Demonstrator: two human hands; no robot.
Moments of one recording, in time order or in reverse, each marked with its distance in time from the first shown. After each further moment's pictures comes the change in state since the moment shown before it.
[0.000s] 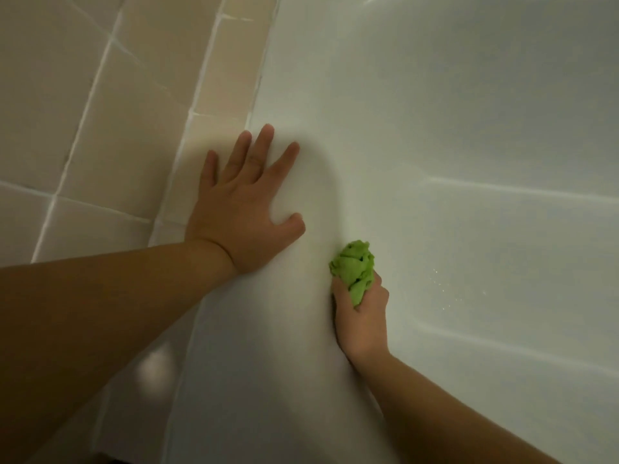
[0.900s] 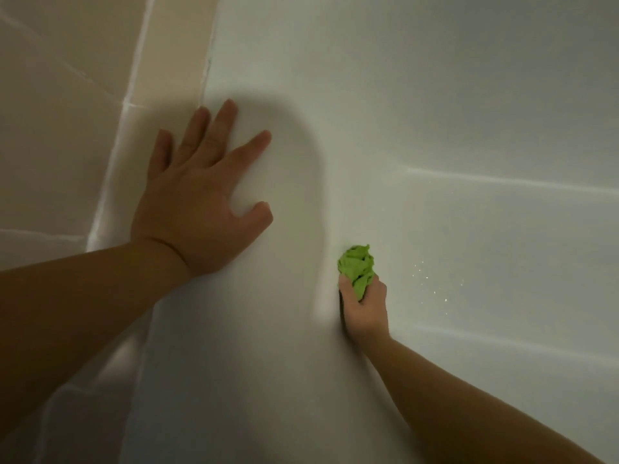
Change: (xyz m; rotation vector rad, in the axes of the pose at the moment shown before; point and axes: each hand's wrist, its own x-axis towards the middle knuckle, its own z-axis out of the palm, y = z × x) left_hand 0.021 0.003 -0.004 -0.085 0.075 0.038; right_hand 0.053 0.066 -0.025 -0.082 0.068 0.181
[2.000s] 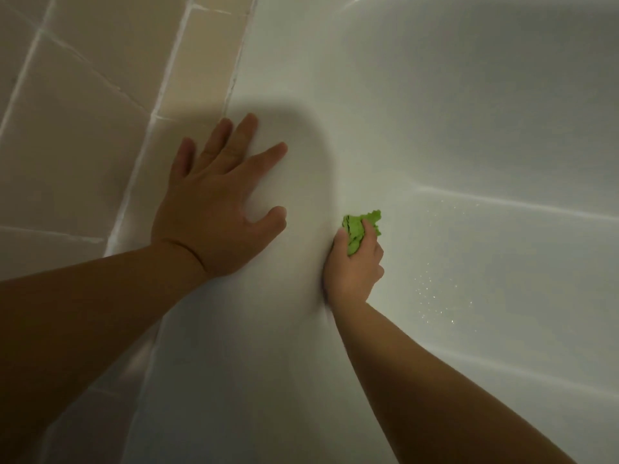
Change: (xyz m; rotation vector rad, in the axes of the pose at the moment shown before) left_hand 0.005 -0.001 0.004 -0.025 0.066 0.007; right_hand 0.016 -0.126 0.029 0.093 0.226 0.003
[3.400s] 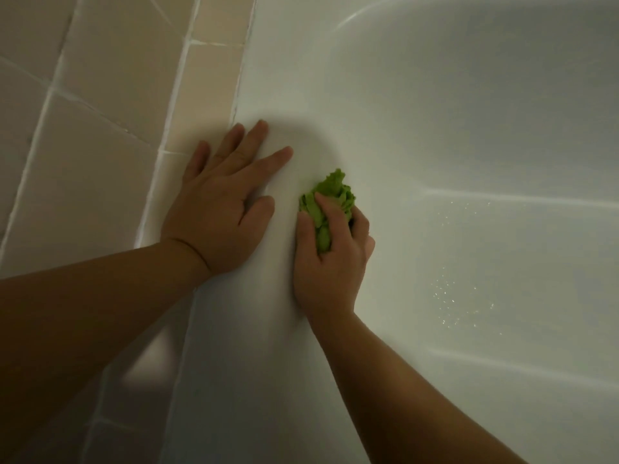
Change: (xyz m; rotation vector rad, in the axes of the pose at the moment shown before) left_hand 0.032 -0.021 -0.007 -0.137 -0.037 0.119; right_hand -0.053 -0.070 0.009 0.127 0.022 -0.475
